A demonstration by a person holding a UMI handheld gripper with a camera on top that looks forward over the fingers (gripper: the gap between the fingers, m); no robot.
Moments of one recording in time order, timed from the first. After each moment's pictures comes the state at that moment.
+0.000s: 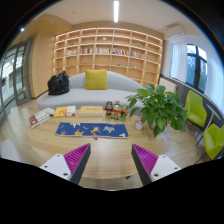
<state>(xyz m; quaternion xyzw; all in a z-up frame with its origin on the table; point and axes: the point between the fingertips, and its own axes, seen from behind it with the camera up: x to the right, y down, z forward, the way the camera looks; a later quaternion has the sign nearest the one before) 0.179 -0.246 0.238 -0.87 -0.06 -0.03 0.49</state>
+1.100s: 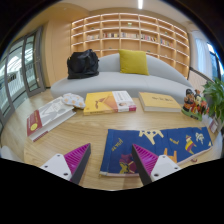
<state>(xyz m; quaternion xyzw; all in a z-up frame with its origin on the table) -0.194 0.002 0.002 -0.89 -0.12 0.06 0.44</state>
